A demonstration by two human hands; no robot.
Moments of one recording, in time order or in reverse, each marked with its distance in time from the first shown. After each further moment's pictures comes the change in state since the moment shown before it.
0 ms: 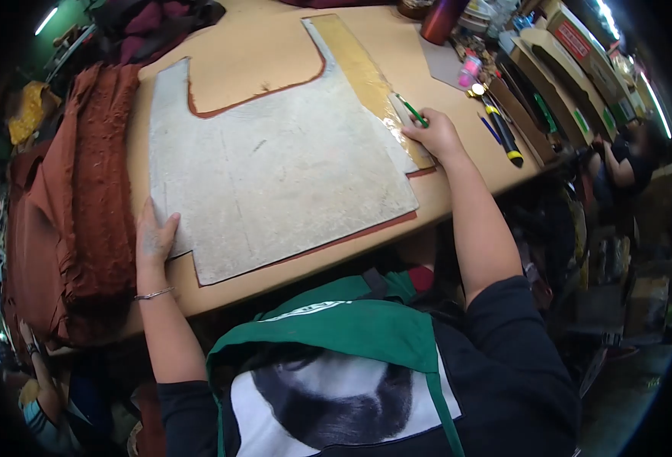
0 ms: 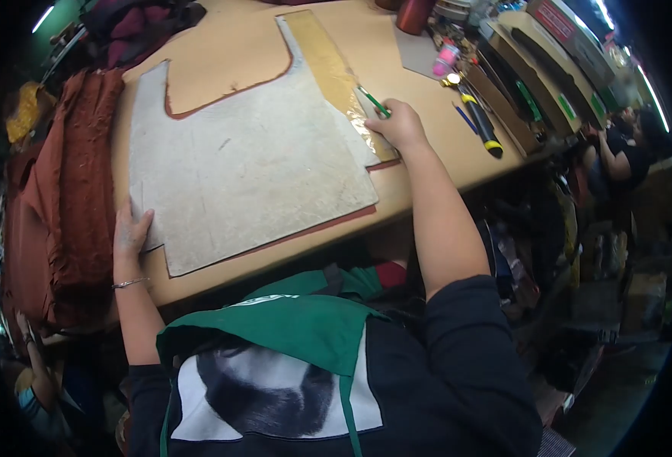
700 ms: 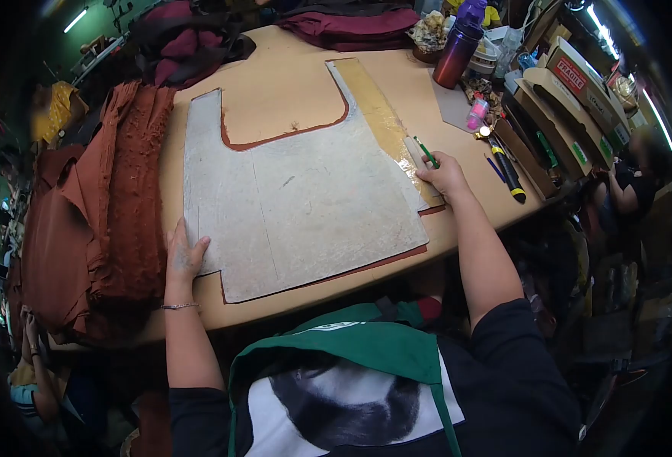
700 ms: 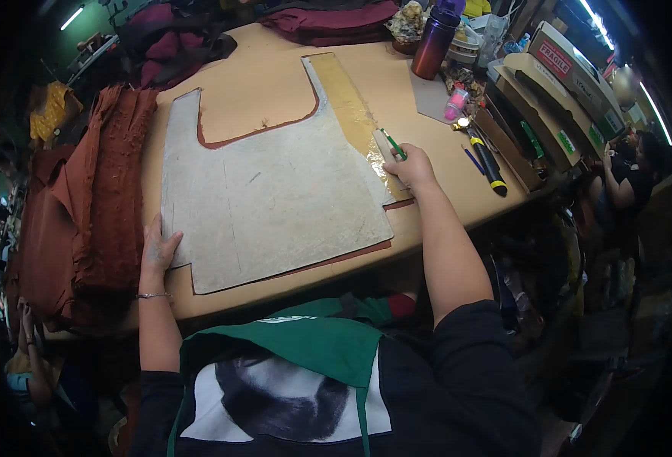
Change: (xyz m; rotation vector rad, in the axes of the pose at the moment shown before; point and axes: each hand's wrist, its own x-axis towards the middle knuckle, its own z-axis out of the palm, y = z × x) left_hand -0.009 0.011 -0.005 -0.073 0.007 -0.015; right_hand -0.001 -0.002 0.006 0.221 -0.011 0.119
